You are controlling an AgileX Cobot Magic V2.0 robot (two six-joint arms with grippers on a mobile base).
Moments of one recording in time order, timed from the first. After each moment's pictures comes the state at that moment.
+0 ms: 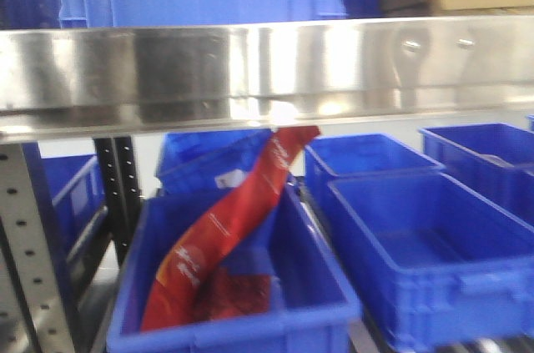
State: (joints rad) left arm -0.15 0.51 -0.96 -0.08 0.79 0.08; right arm 0.31 0.33 -0.82 0.02 0.64 -0.02
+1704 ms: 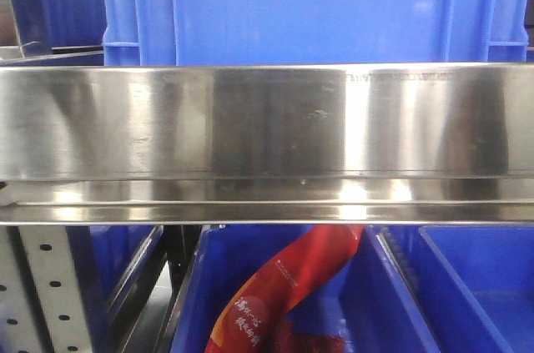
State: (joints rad) left arm -0.15 0.51 -0.96 -0.08 0.79 0.08; right arm 0.31 0.33 -0.82 0.02 0.64 -0.02
